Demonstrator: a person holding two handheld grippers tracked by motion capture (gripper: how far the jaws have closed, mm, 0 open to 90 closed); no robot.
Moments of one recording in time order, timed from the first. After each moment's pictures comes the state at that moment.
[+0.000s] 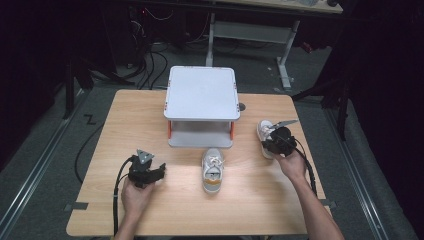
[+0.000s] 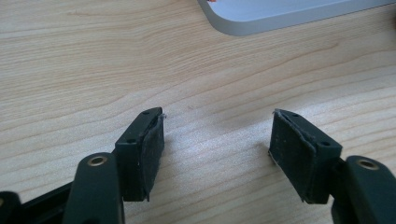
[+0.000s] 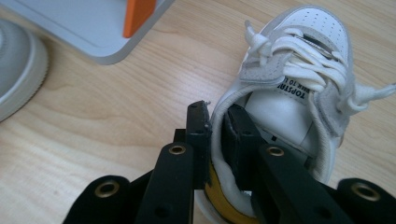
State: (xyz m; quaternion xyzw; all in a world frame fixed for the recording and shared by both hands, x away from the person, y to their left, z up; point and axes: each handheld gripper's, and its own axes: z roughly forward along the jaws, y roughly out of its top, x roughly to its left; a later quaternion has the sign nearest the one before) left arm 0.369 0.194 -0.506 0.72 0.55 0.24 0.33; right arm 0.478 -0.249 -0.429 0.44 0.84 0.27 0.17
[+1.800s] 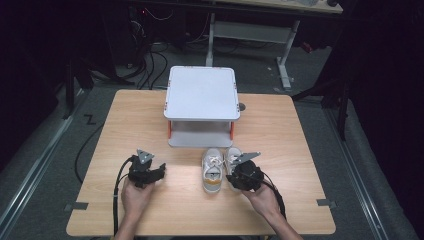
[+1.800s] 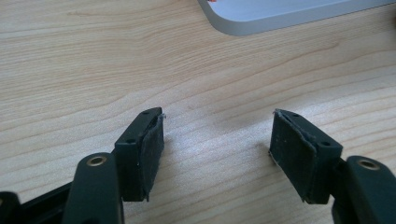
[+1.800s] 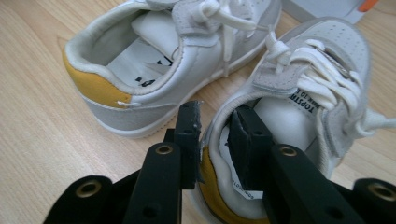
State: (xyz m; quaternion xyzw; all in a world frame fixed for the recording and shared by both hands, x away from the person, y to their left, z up) left arm 0.370 0.194 -0.507 0.72 0.56 0.24 0.33; right arm 0.373 -0.145 -0.446 0.35 0.89 0.28 0.11
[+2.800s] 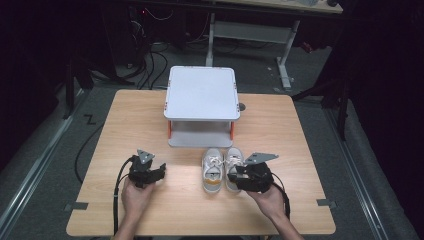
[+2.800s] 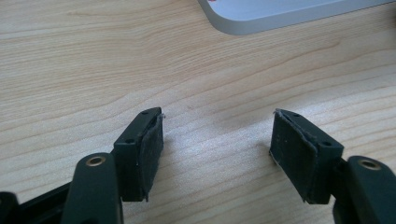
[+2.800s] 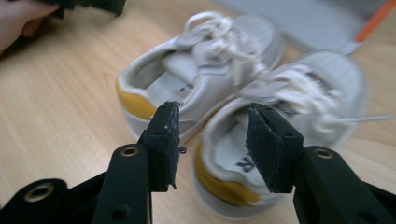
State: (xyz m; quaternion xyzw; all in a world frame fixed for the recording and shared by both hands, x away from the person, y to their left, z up) left arm 0.370 0.193 -0.506 0.72 0.55 0.25 0.33; right arm 0.363 -0.175 -0.431 0.35 0.85 0.38 0.10
